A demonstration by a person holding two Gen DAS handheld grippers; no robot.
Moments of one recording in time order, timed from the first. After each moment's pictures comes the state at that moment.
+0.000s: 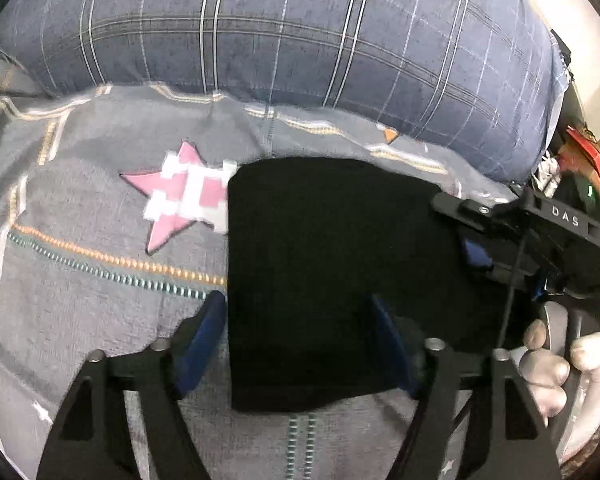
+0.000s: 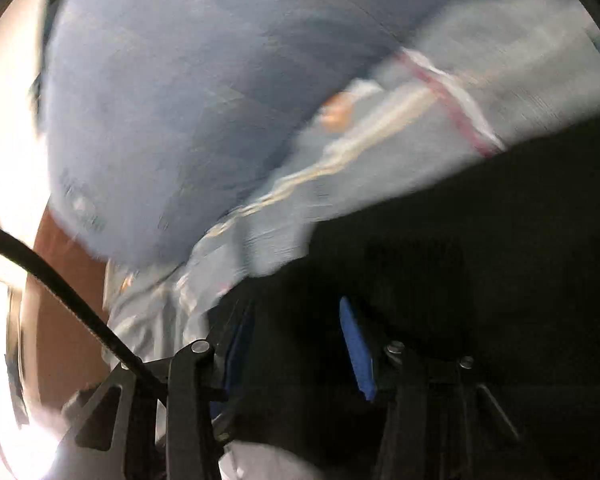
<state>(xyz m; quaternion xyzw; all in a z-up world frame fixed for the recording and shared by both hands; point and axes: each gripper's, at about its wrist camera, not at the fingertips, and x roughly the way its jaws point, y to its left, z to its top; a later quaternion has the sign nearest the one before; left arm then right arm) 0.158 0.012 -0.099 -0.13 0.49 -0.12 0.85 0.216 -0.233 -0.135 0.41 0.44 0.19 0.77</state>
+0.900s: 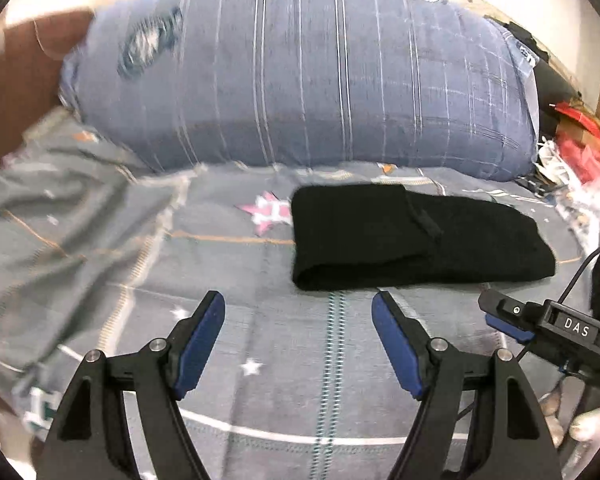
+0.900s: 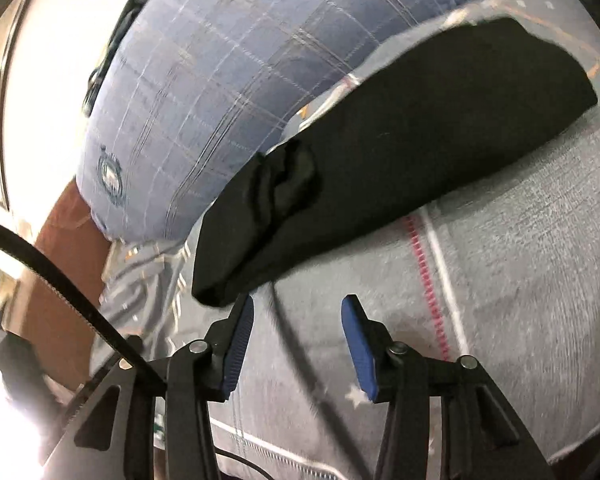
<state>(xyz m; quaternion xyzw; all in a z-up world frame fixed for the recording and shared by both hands) -0.001 0.012 -0.004 0.00 0.36 -0.01 0.93 0.021 -0.238 -0.124 0.35 0.37 0.16 0.85</state>
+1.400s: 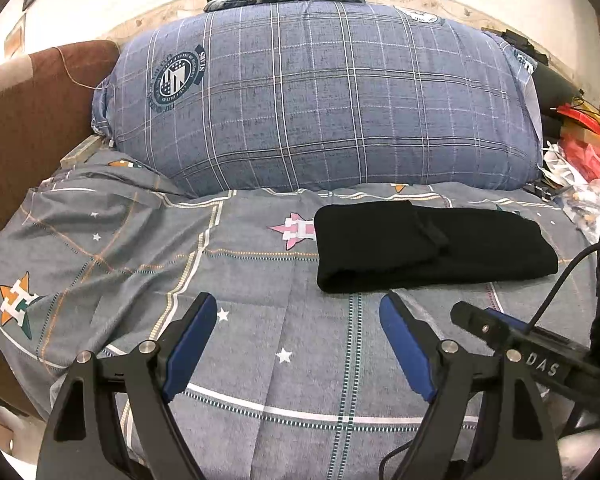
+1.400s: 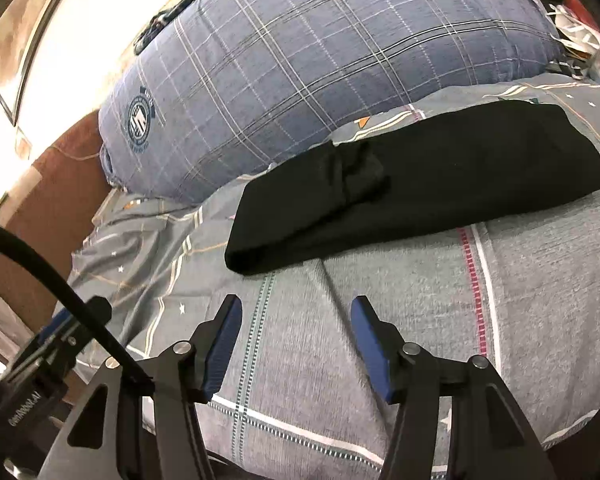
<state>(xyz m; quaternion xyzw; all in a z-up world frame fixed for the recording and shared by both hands) -0.039 0.019 0.020 0.02 0.33 0.02 0.95 -0.010 -0.180 -0.092 0.22 0.35 0.17 0.90</state>
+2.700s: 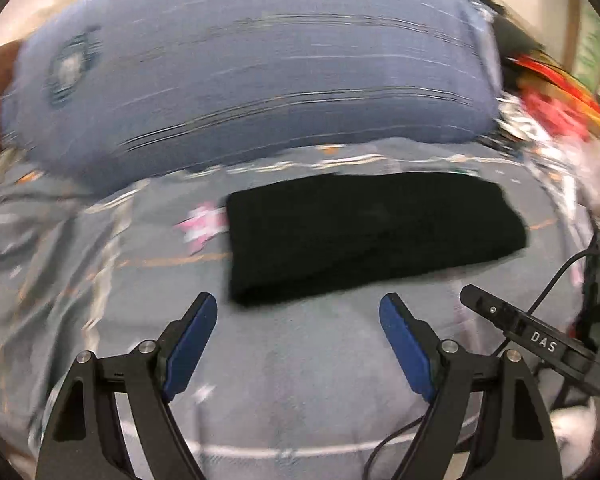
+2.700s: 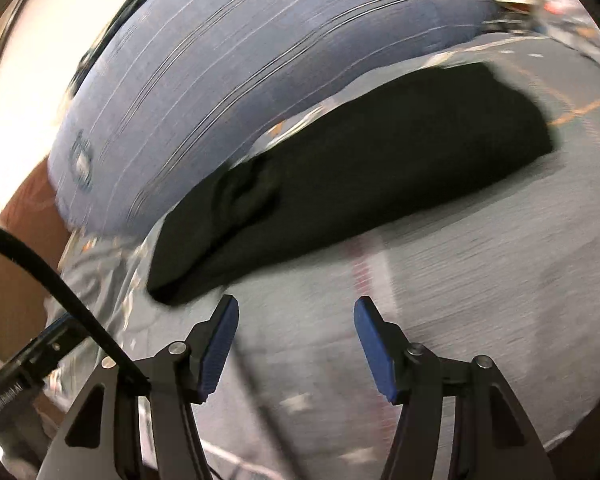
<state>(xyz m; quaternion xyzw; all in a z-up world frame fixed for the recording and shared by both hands) 0.053 -0.046 0.006 0.05 0.42 -0.12 0.90 0.012 -0.269 -0.130 0.29 0.35 0.09 0.88</state>
